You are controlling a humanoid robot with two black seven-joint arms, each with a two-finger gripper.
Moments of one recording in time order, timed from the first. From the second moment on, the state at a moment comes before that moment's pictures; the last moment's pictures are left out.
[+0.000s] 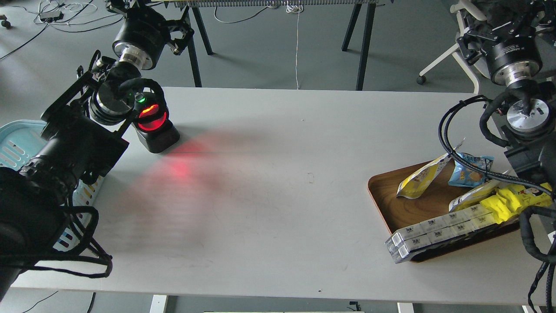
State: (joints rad) left arm -1.01 0.17 -0.85 -0.46 -0.21 -0.40 -0.18; right arm 0.99 -0.31 0.82 0.27 0.28 0.49 0.25
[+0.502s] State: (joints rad) left arm -1.01 0.17 -0.85 -0.47 -0.21 -0.40 -0.19; right arm 1.16 -0.43 0.61 0.34 0.20 0.49 0.26
